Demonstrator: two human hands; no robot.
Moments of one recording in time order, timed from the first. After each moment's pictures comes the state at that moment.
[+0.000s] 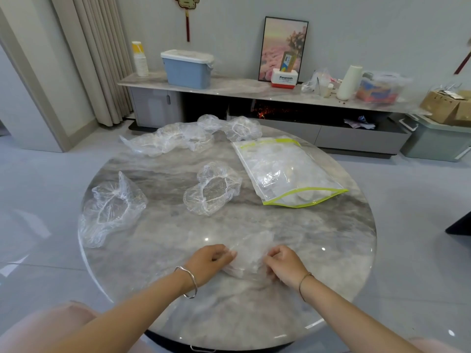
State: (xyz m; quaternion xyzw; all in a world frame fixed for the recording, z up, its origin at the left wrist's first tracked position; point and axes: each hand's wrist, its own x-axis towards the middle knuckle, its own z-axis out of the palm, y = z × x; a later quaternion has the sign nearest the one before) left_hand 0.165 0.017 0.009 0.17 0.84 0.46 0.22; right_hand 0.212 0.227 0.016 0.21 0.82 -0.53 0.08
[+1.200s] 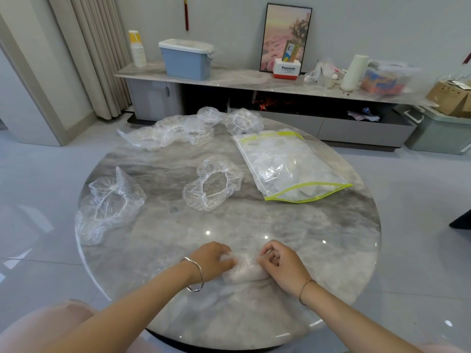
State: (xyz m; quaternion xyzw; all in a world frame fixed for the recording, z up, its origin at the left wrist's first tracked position) left_hand 0.159 0.027 0.020 0.24 0.89 0.31 0.22; right_hand 0.222 0.227 0.011 0.08 0.88 -0.47 0.04
